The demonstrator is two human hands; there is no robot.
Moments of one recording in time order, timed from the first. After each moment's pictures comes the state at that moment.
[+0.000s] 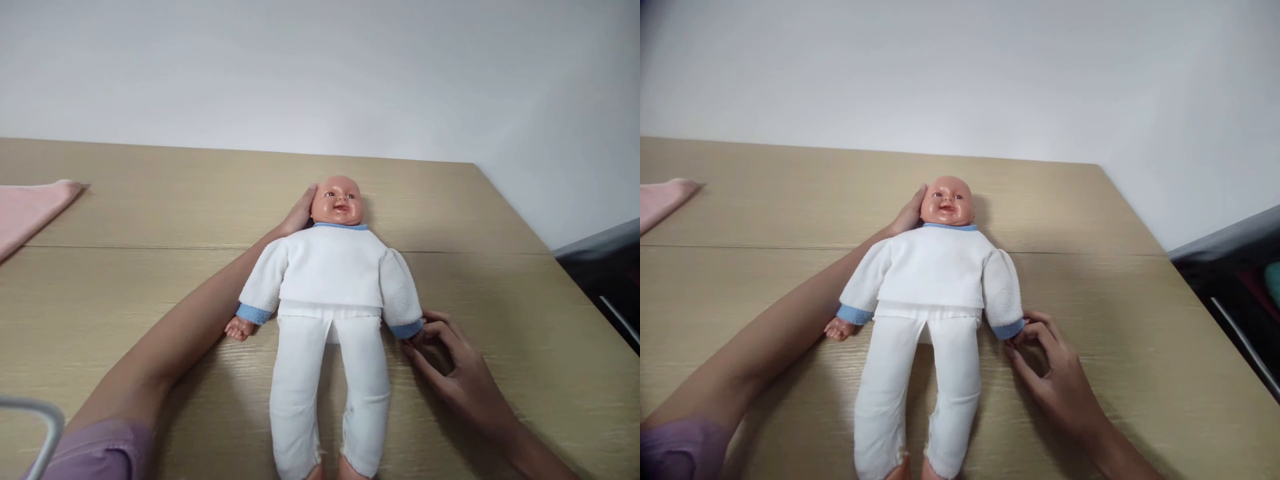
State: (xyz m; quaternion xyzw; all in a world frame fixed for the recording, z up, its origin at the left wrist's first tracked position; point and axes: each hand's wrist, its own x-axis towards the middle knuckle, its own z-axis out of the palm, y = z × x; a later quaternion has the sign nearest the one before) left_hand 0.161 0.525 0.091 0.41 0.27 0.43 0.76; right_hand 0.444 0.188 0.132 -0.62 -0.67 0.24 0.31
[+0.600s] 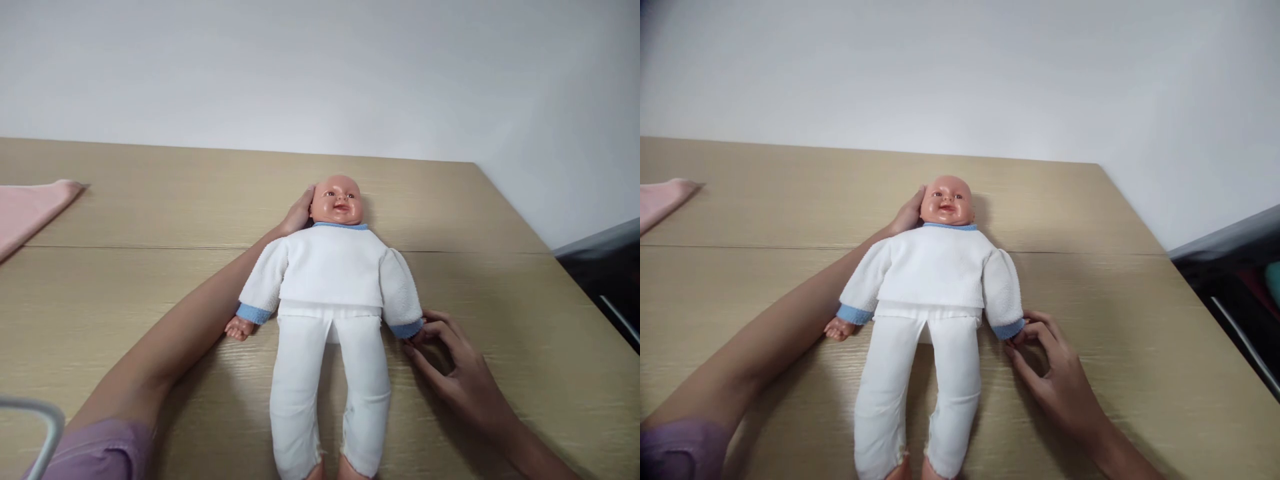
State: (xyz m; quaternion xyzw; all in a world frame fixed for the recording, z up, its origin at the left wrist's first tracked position) left_hand 0.160 0.532 0.081 0.39 0.33 0.50 0.70; right_hand 0.445 0.187 0.131 -0.62 -0.68 0.24 0.31
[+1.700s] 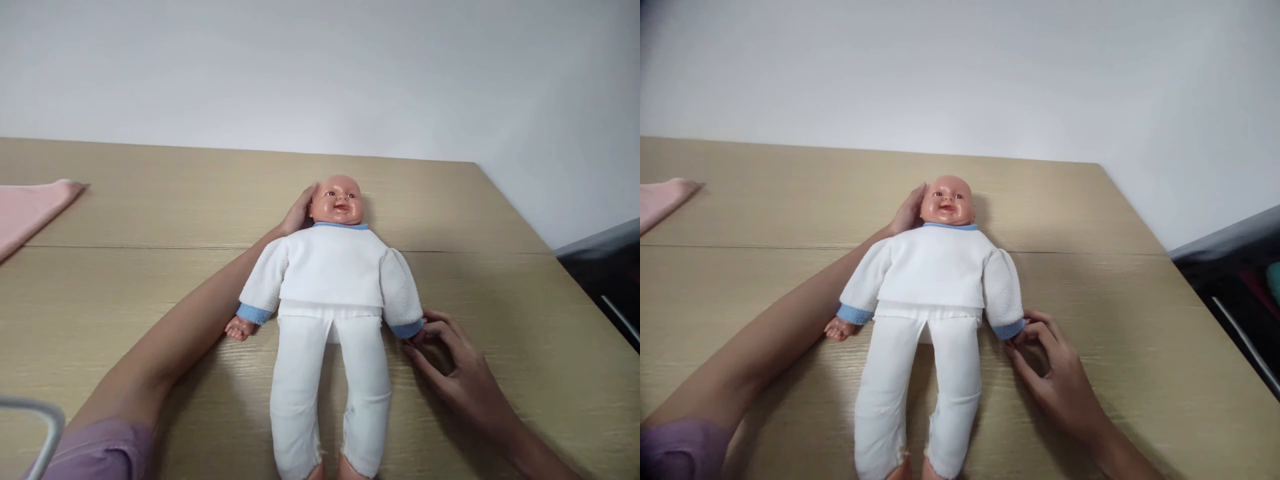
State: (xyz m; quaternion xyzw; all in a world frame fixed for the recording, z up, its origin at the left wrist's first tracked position) left_hand 0.159 0.505 0.111 0.41 0.25 0.42 0.77; right_hand 0.445 0.188 0.130 -0.62 -0.68 0.23 0.31
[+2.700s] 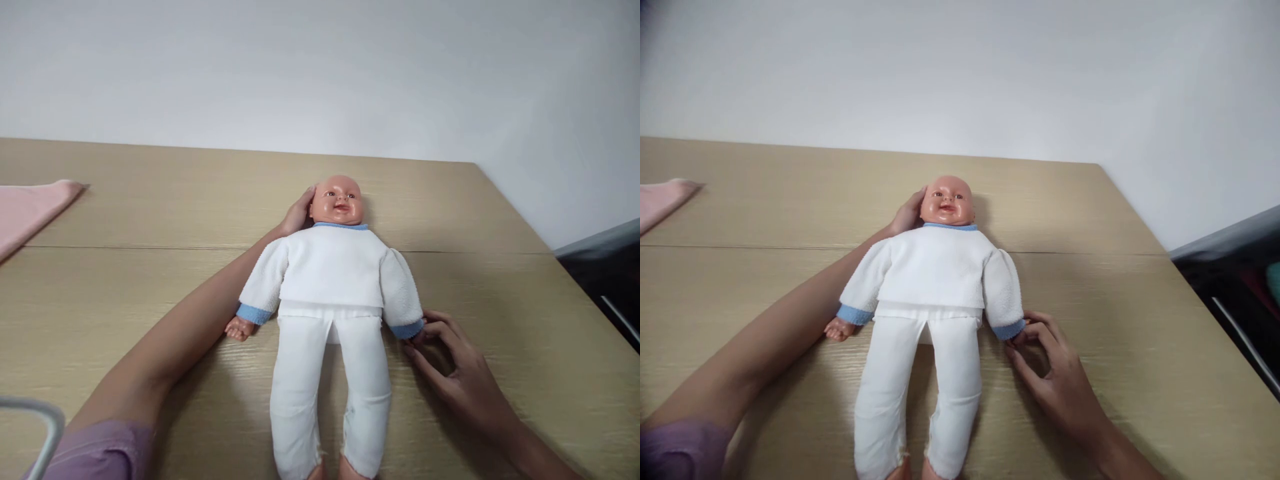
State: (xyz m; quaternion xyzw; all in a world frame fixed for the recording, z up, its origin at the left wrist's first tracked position) left_hand 0.163 0.523 0.091 0.36 0.30 0.47 0.74; right_hand 0.444 0.188 0.132 -0.62 -0.68 0.23 0.31
